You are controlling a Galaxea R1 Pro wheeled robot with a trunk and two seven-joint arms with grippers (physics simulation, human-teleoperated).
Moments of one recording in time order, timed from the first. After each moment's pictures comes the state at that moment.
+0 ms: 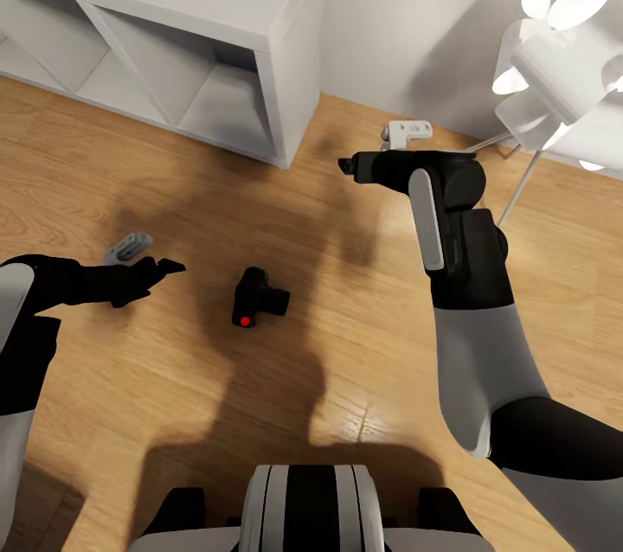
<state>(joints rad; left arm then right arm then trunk) -0.81 0.37 0.03 -1.57 1.67 1.04 1.00 -1.22 0.17 0.11 -1.43 -0.08 1.01 0.00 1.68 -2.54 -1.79</state>
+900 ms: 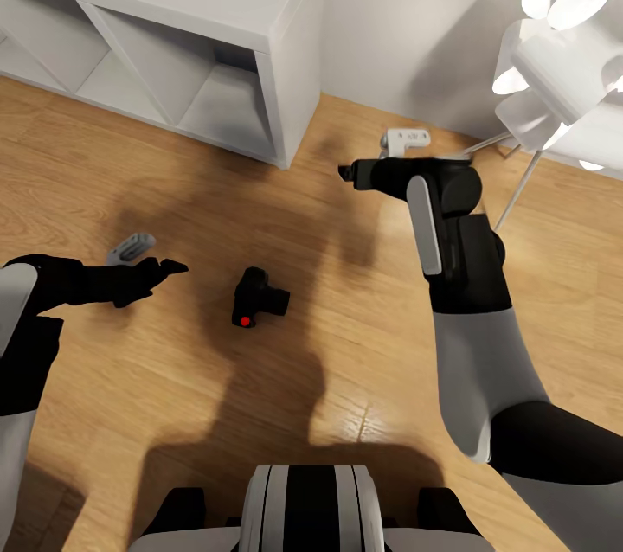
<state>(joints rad) -0.81 0.36 0.02 -1.57 1.67 1.04 1.00 -1.20 0.17 0.11 -1.42 -0.07 1.01 0.00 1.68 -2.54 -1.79</state>
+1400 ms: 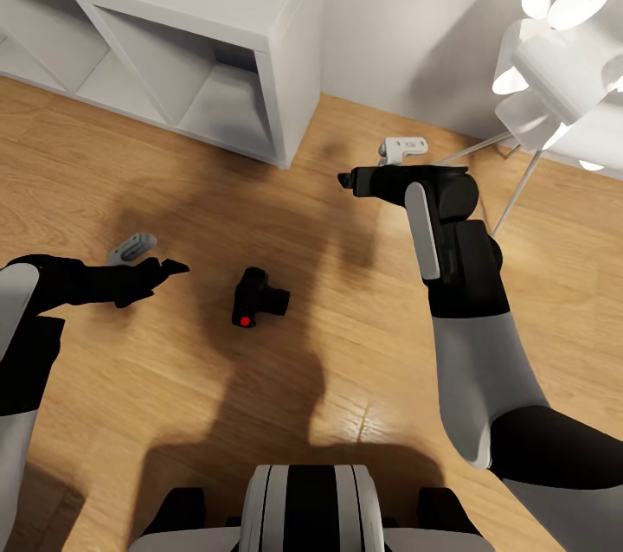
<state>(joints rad) -0.82 0.36 0.01 -1.57 1.67 1.04 1.00 -1.18 0.17 0.11 -1.41 -0.07 1.02 0.00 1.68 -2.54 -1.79</state>
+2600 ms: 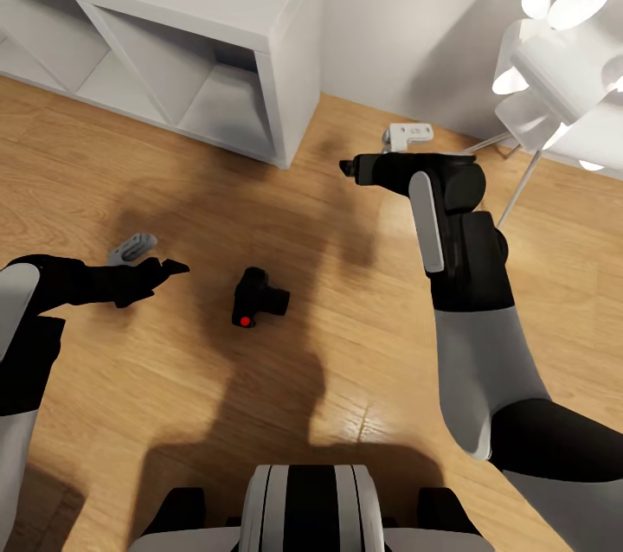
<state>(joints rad) -0.82 0.36 0.01 -1.57 1.67 1.04 1.00 -1.21 0.17 0.11 -1.43 -0.07 1.01 -0.01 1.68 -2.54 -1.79</state>
